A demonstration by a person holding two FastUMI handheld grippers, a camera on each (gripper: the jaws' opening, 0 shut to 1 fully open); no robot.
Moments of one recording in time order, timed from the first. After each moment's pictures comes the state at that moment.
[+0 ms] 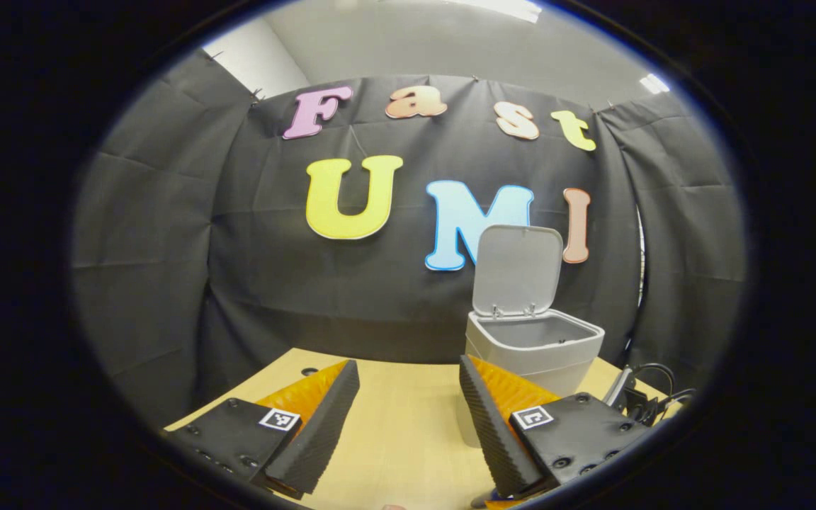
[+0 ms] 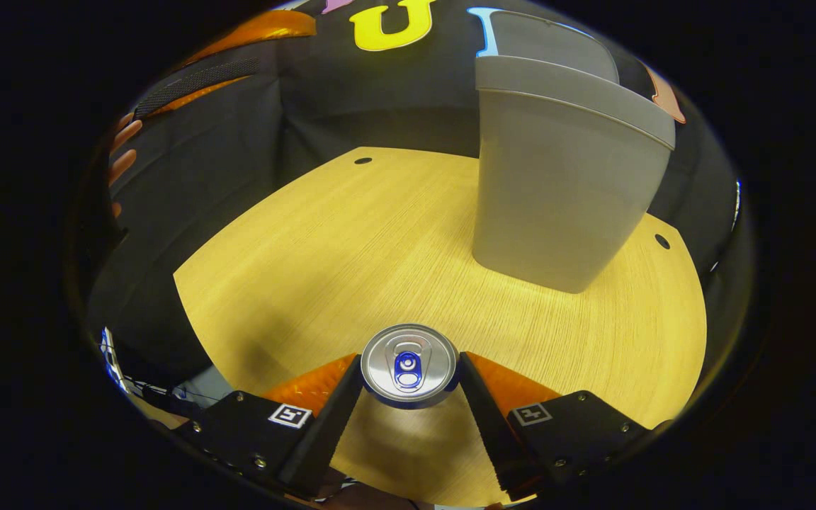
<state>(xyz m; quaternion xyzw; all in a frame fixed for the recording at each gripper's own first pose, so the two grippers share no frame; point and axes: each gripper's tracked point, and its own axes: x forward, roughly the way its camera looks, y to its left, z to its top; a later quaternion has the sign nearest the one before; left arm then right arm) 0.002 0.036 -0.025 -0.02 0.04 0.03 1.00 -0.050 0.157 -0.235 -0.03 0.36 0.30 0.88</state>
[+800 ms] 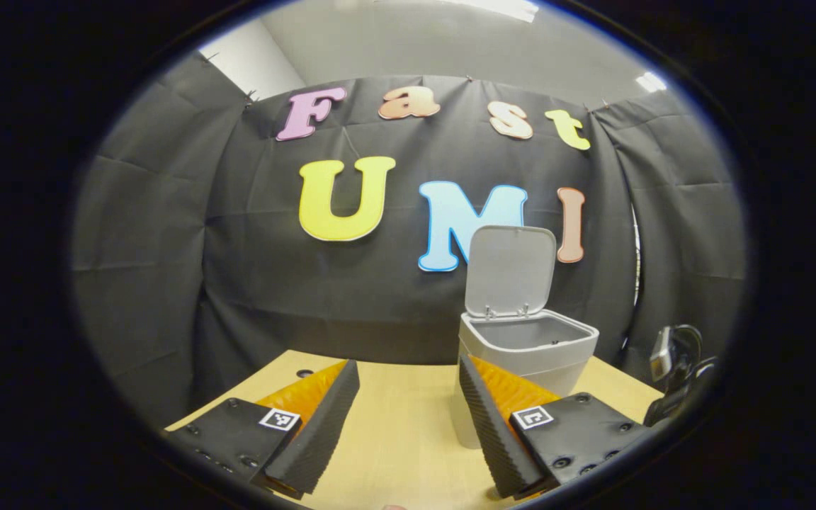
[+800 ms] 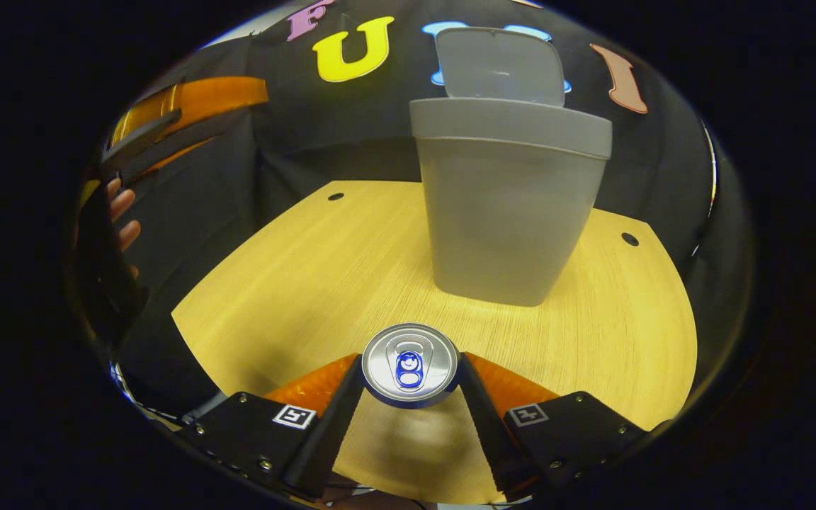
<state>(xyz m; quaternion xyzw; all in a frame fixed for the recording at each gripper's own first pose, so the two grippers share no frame) 0.008 0.017 -0.025 -0.01 0.03 0.02 1.00 -0.034 0.112 -0.182 0.03 0.31 0.25 0.92</state>
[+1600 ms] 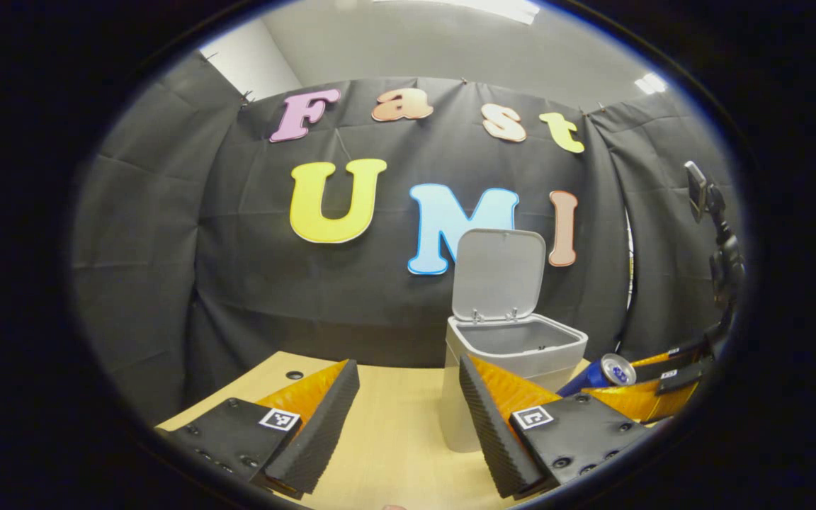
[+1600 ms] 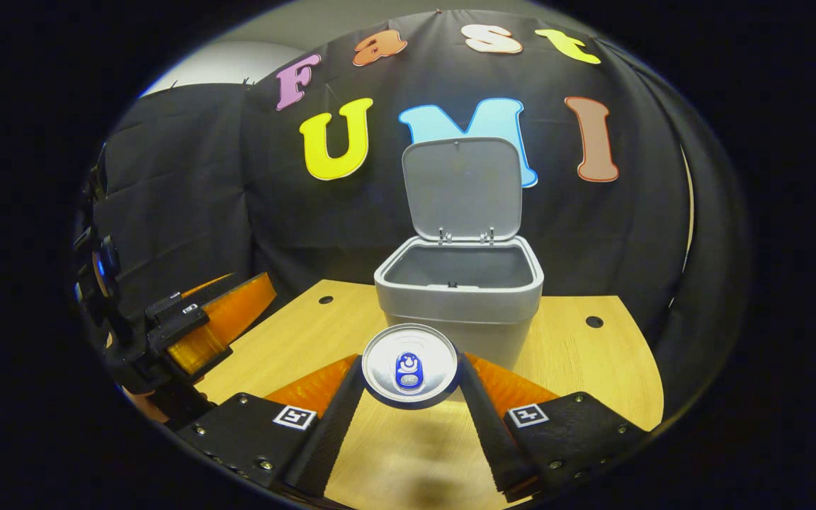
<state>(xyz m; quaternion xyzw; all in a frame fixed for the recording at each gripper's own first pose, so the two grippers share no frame) 0.015 -0.001 -0.024 -0.02 0.03 0.01 1.00 0.010 0.062 -0.034 0.08 0.15 0.22 0.96</state>
